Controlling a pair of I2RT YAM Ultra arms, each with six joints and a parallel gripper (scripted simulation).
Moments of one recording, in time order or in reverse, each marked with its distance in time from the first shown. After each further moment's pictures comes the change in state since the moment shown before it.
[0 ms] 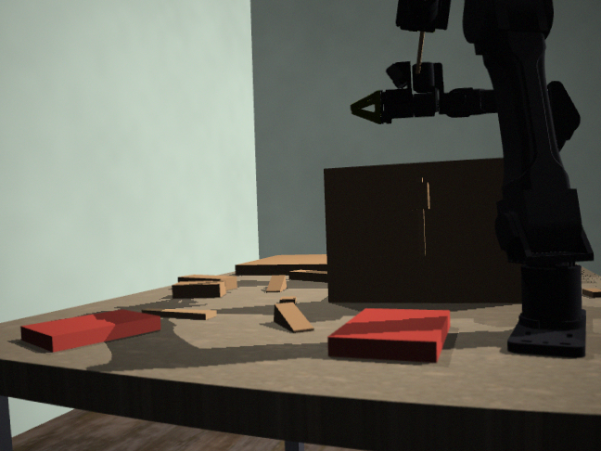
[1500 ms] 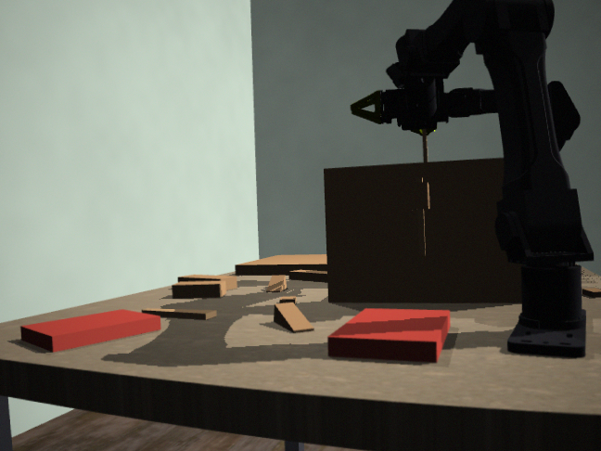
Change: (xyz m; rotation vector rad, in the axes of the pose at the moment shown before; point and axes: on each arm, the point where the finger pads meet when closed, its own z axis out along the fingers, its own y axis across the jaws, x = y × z) left arm 0.228 -0.033 0.007 0.072 0.448 -0.174; right arm 0.000 0.000 0.000 0.000 0.000 0.000
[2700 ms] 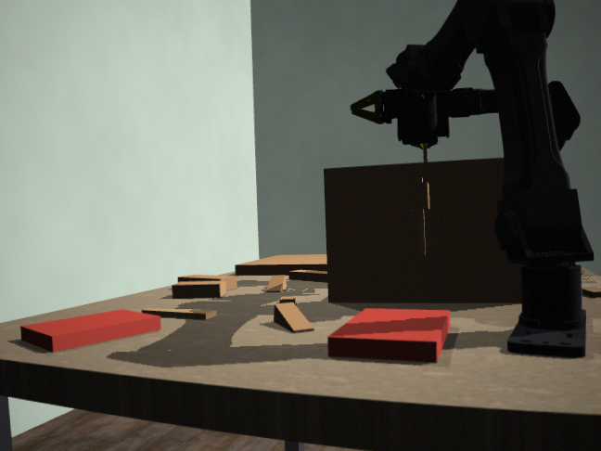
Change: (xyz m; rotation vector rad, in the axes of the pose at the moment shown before) left arm 0.028 0.000 0.011 0.003 0.001 0.000; right arm 0.000 0.000 0.000 0.000 0.000 0.000
